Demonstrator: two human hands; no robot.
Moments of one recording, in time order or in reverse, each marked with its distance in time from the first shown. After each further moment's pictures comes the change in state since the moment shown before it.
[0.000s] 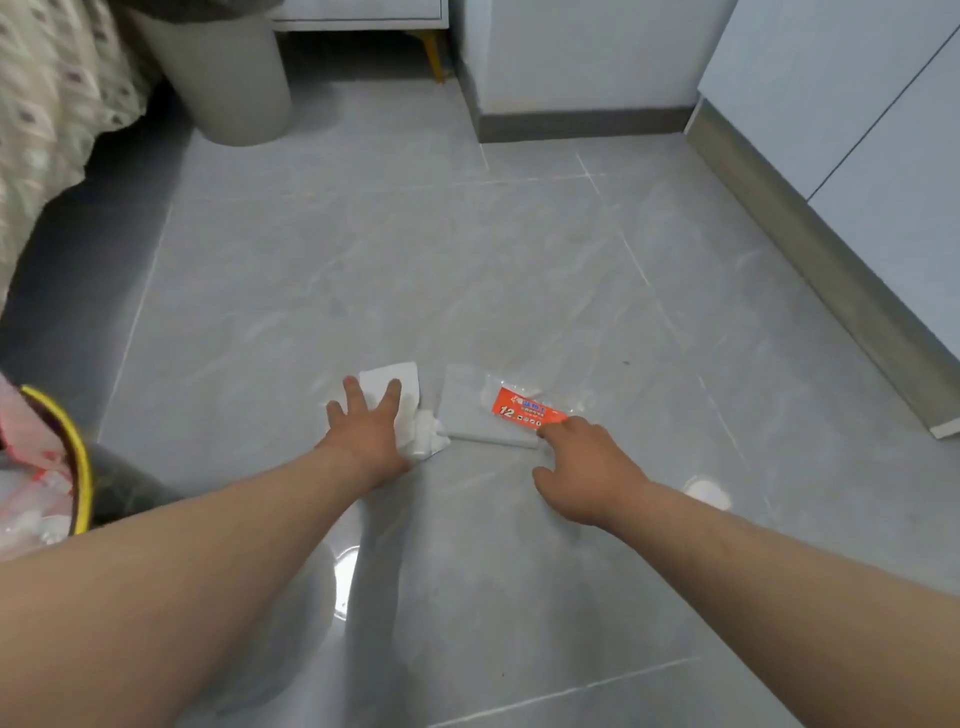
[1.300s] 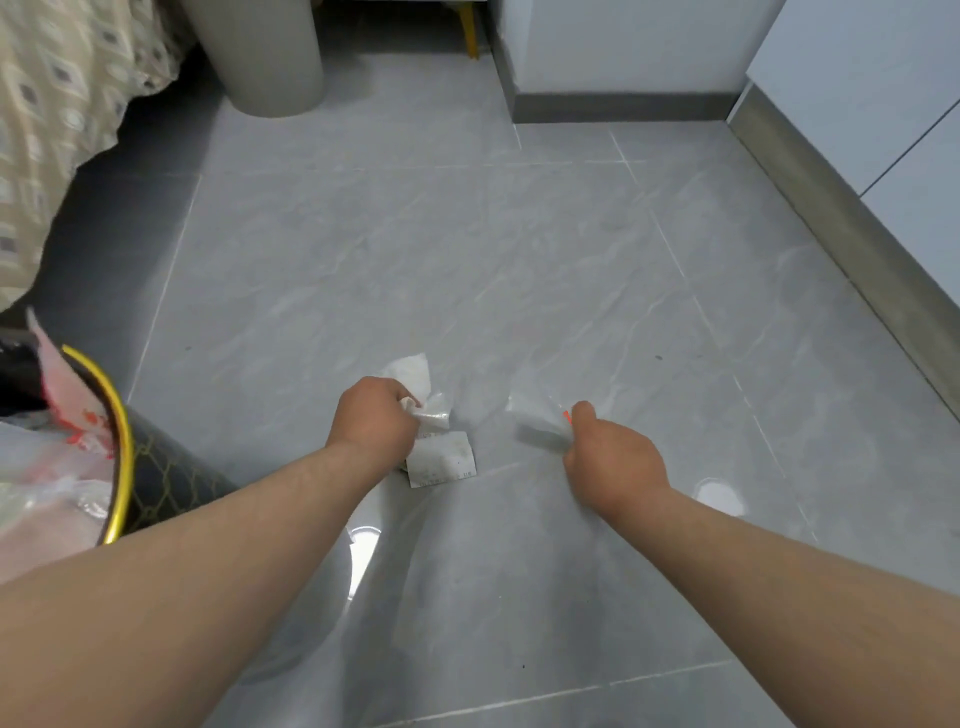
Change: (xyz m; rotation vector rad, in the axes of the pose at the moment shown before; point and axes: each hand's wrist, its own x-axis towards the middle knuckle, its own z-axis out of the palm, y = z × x) left_hand -0.034 -0.004 -0.024 -0.622 0.201 -0.074; right_hand 0.013 -0.005 0.016 -0.160 0.183 -0.044
